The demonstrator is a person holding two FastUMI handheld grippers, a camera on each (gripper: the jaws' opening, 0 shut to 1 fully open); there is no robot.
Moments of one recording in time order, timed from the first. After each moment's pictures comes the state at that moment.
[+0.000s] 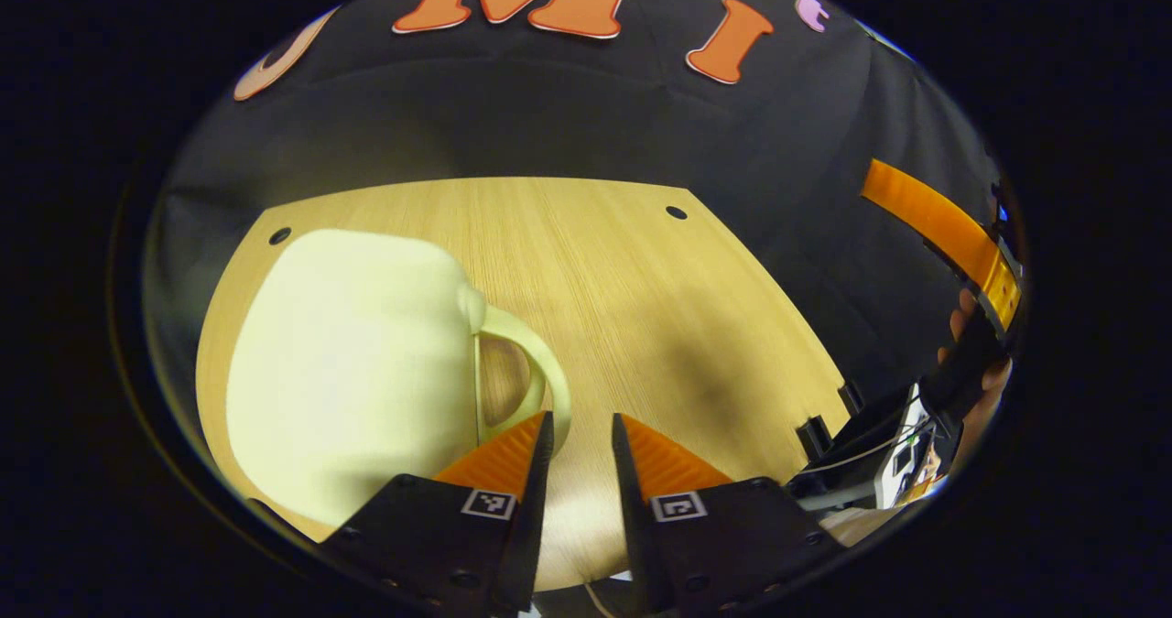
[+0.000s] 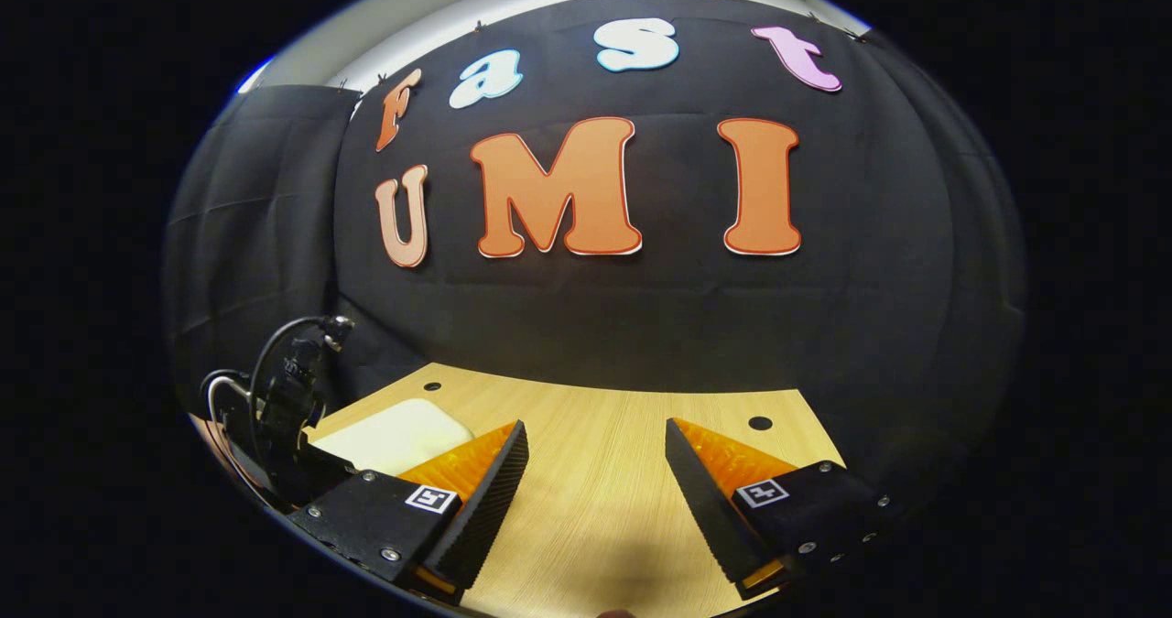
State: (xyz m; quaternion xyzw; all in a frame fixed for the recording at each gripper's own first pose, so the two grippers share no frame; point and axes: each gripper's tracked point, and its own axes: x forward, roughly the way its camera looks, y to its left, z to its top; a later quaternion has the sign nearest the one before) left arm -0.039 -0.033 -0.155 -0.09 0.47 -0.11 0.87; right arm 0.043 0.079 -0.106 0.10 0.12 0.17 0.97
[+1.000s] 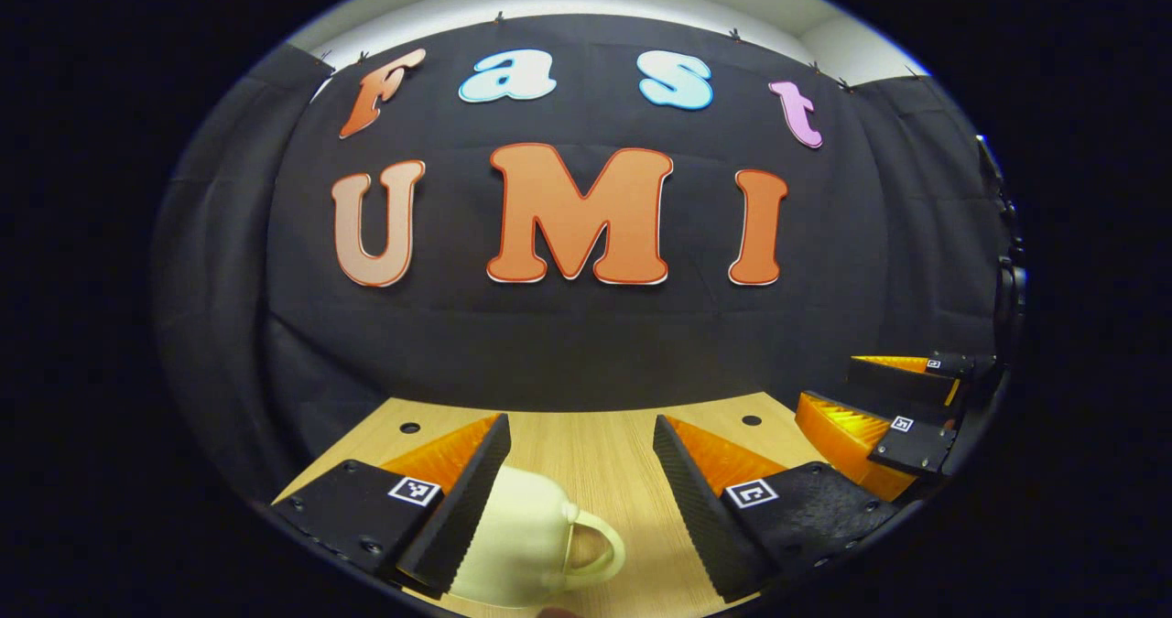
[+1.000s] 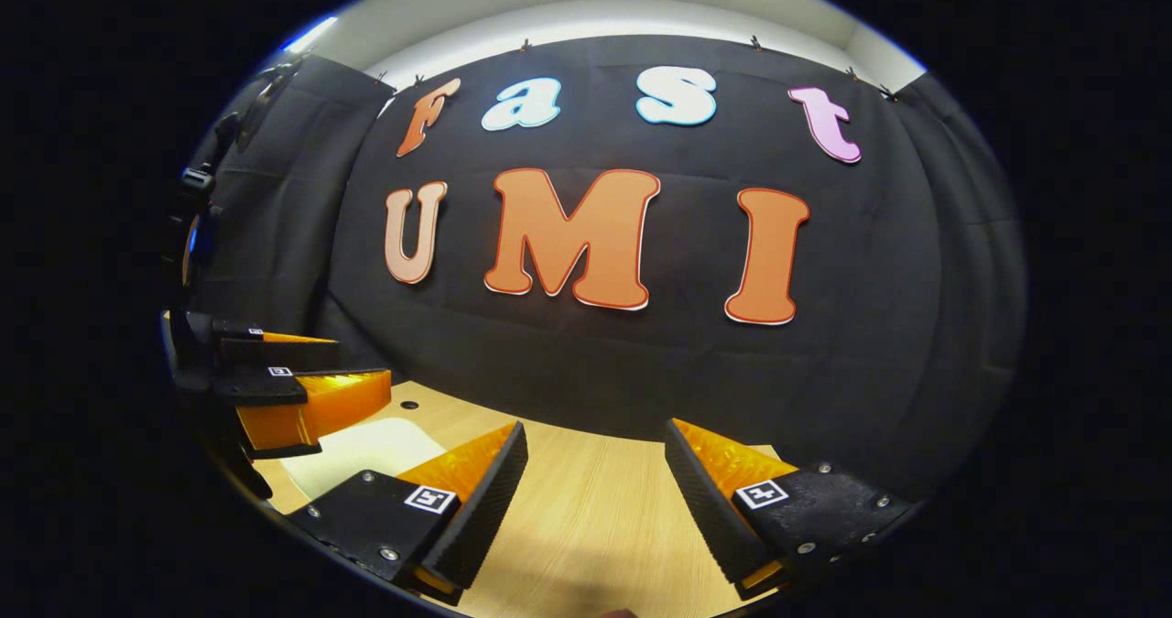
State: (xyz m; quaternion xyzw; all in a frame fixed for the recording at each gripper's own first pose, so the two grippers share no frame) left arm 0.023 0.030 0.037 -0.01 0.14 0.08 0.99; right arm 0.039 0.101 -0.052 0.04 0.03 0.14 0.99
